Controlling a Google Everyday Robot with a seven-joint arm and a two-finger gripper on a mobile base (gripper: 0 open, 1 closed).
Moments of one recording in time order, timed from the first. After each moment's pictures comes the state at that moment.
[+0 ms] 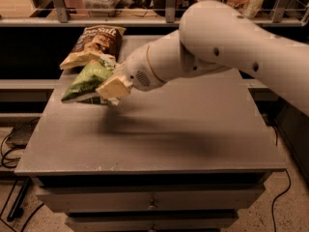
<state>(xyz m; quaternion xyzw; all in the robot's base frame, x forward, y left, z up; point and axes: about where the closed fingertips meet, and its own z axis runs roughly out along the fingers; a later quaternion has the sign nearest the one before) 0.522 0.111 0.922 -0.53 0.70 0.28 0.39</state>
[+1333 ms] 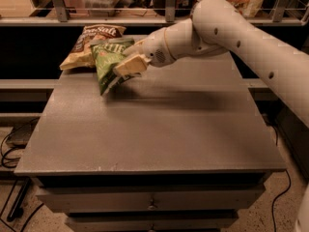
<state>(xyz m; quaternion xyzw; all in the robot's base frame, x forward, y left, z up) 0.640 0.092 0.908 -0.55 0.65 0.32 0.42</state>
